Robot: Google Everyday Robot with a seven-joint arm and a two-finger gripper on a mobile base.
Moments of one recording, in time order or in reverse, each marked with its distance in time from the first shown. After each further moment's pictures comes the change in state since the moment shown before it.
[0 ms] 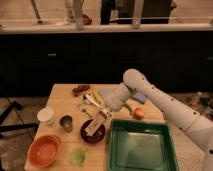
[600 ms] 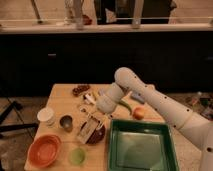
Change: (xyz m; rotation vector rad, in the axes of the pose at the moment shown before) arm -0.064 -0.011 0.023 -0.075 -0.137 -0.154
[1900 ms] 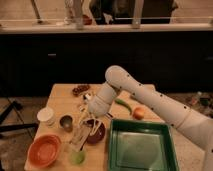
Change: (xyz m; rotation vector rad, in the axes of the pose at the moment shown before) arm -0.049 -0.014 0.014 -0.063 -0.055 -0.108
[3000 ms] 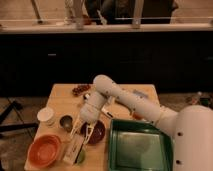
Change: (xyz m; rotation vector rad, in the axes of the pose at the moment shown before) arm 0.009 0.000 0.058 -0.086 -0.251 0.059
